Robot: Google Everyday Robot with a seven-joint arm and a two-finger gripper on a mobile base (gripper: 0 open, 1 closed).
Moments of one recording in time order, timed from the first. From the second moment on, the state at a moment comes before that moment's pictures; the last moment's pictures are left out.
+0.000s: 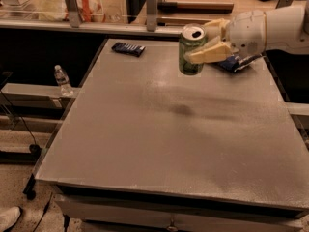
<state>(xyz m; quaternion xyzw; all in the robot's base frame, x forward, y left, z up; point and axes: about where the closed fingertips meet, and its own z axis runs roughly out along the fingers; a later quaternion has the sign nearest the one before) 0.597 -0.118 0.976 -0.57 0.58 0.28 0.52</state>
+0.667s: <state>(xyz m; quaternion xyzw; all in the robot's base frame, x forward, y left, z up) 0.644 -0.080 0.972 -0.57 0.59 0.29 0.49</state>
